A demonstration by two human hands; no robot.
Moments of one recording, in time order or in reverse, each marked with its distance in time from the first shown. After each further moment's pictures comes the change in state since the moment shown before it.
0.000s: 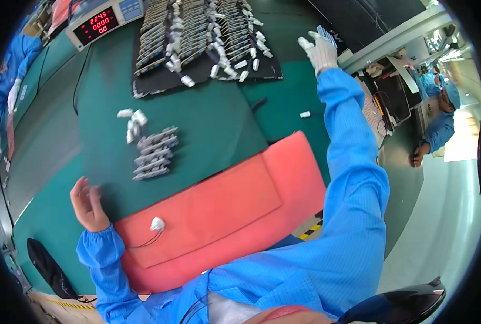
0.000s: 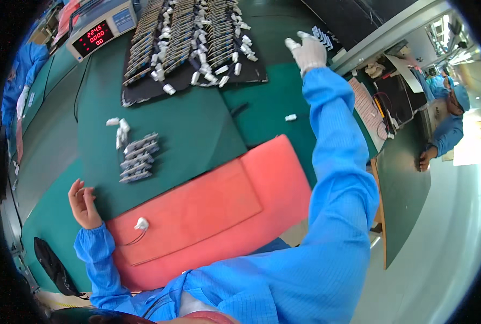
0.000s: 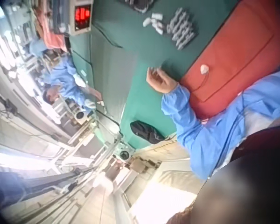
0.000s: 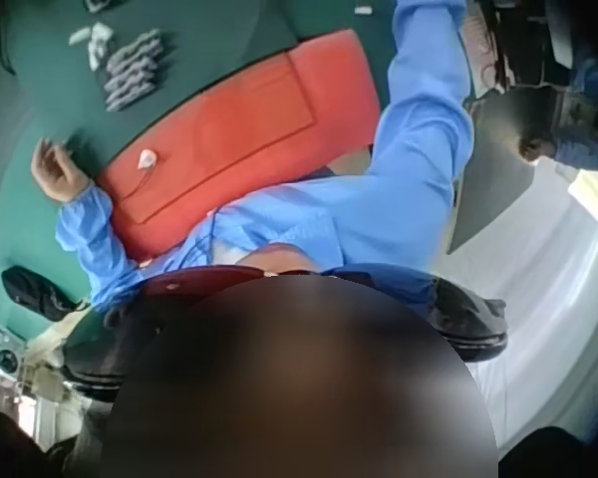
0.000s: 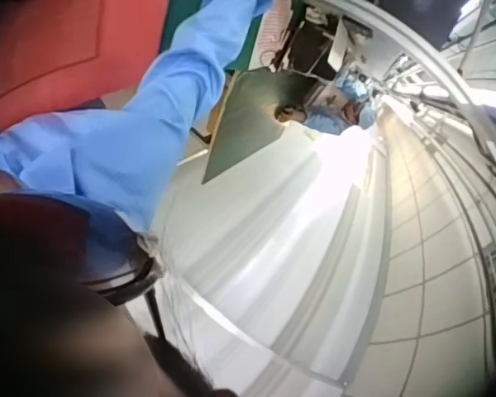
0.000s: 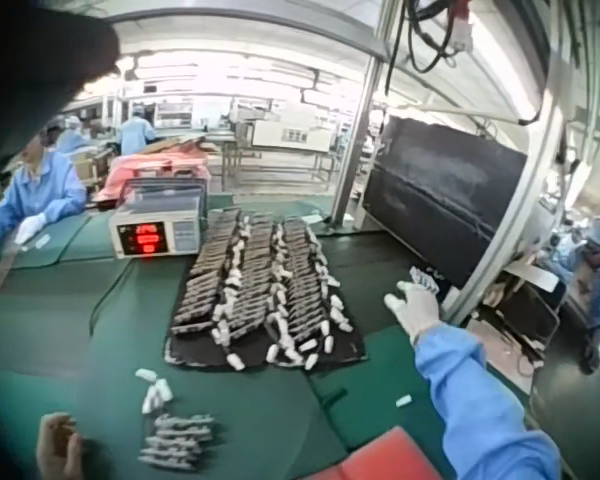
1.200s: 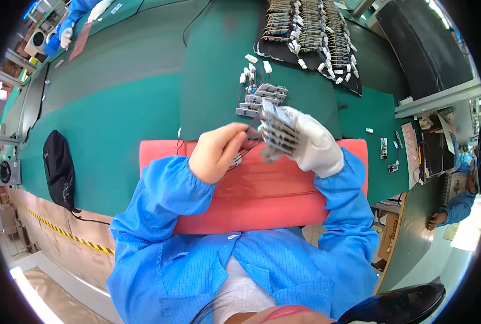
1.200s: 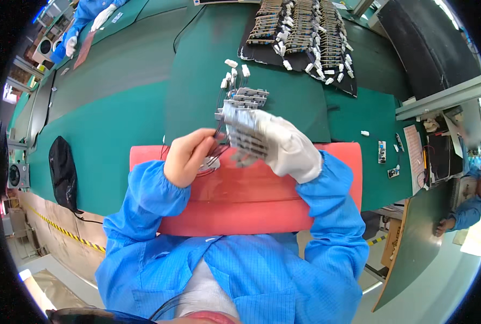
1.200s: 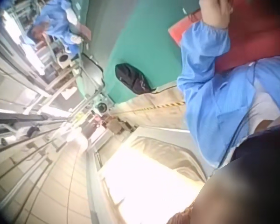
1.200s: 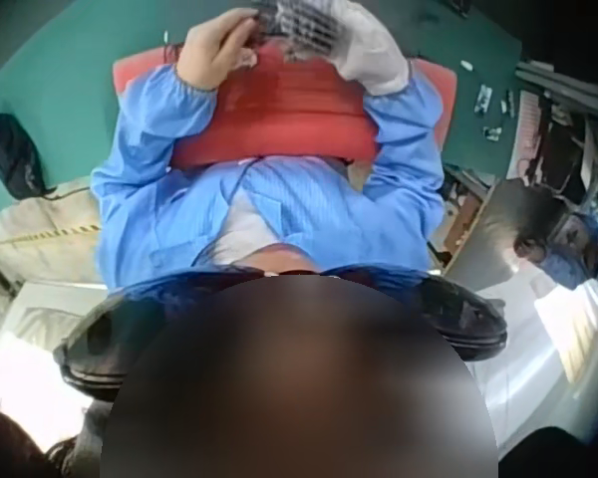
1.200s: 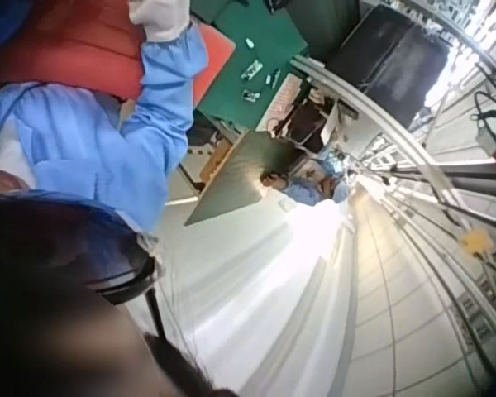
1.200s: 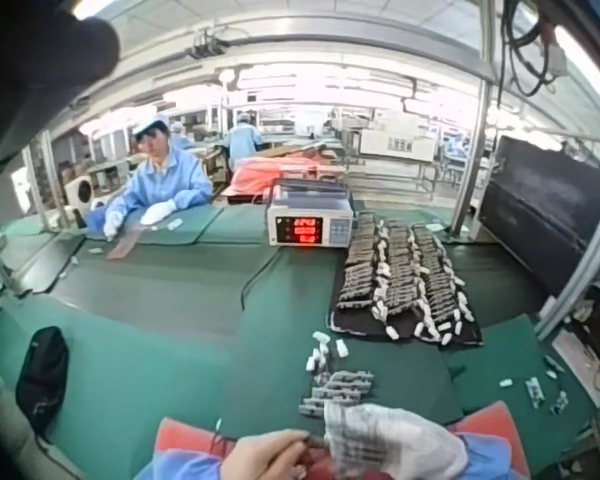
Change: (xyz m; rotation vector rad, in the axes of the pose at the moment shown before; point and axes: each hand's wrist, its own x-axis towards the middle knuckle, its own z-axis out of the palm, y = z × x) left_hand -0.031 0.130 0.050 -0.054 -0.511 0.075; right_hand -0.235 -0.223 -0.129 1.643 -1.426 -0.155
